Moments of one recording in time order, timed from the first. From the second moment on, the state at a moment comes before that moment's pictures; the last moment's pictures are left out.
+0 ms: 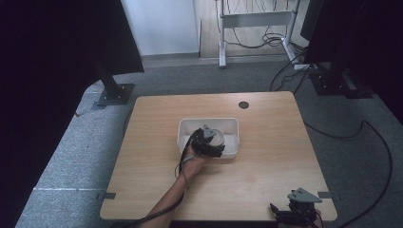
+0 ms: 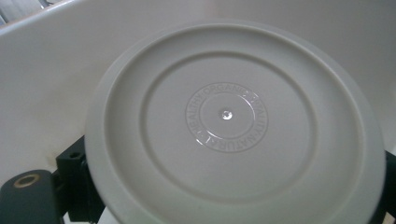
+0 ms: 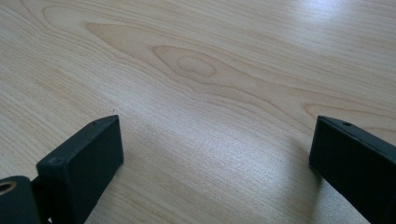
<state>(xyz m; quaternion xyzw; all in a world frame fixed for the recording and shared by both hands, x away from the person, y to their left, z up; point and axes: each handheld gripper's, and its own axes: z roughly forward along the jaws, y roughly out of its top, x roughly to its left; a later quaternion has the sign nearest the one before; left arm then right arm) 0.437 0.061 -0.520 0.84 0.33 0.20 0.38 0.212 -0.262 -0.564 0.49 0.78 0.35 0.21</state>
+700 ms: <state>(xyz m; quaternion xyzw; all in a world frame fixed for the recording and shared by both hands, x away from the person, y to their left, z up) 0.437 0.060 -0.518 0.83 0.36 0.19 0.38 0.212 -0.262 -0.564 0.49 0.78 0.35 0.21</state>
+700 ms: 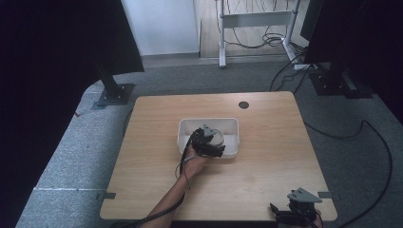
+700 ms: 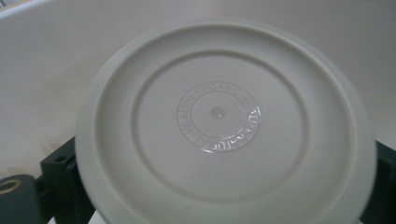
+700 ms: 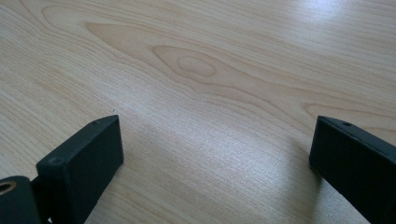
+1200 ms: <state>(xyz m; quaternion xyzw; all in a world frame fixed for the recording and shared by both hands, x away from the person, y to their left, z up) 0.432 0.066 -0.506 0.82 0.35 0.19 0.41 0.212 -0.262 -0.564 0.49 0.78 0.35 0.21</state>
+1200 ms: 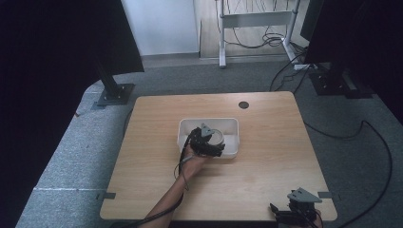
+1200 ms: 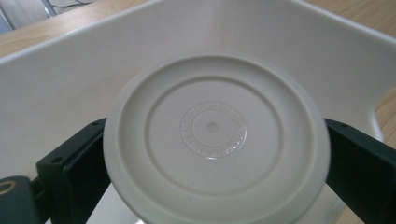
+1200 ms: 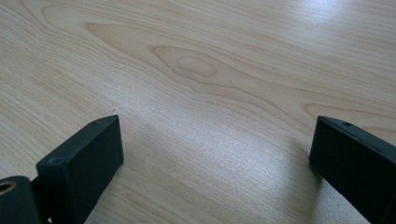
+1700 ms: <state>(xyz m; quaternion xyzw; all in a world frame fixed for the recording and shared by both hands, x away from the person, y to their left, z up) 0.424 0.073 -0.493 0.82 0.34 0.19 0.42 0.212 -0.262 -0.564 0.49 0.77 0.35 0.21</state>
